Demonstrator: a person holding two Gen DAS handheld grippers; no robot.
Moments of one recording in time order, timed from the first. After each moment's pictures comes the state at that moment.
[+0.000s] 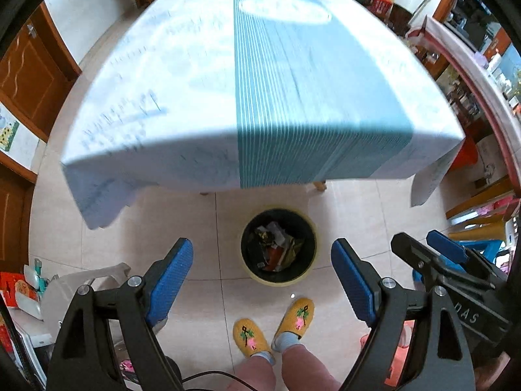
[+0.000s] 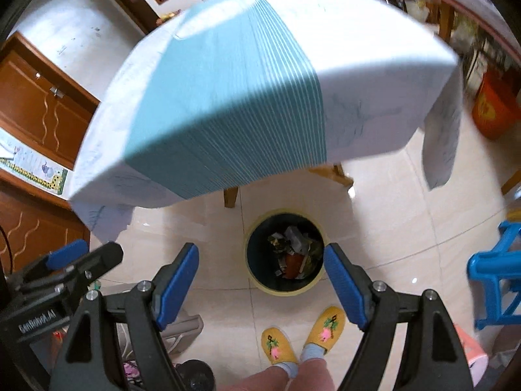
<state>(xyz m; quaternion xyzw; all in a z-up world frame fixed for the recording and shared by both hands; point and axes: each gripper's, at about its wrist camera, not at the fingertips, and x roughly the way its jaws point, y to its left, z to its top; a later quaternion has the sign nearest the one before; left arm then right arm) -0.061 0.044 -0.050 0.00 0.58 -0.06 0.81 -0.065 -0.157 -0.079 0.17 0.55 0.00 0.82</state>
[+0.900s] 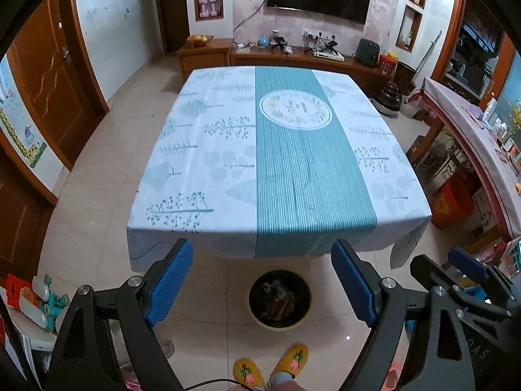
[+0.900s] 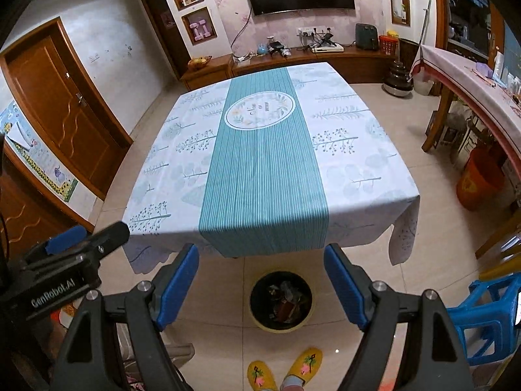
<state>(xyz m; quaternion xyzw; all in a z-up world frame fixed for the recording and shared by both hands) -0.068 0.055 0.096 -0.02 0.47 -0.02 0.88 -0.074 -0.137 0.089 0.10 0.46 0.01 0.88</state>
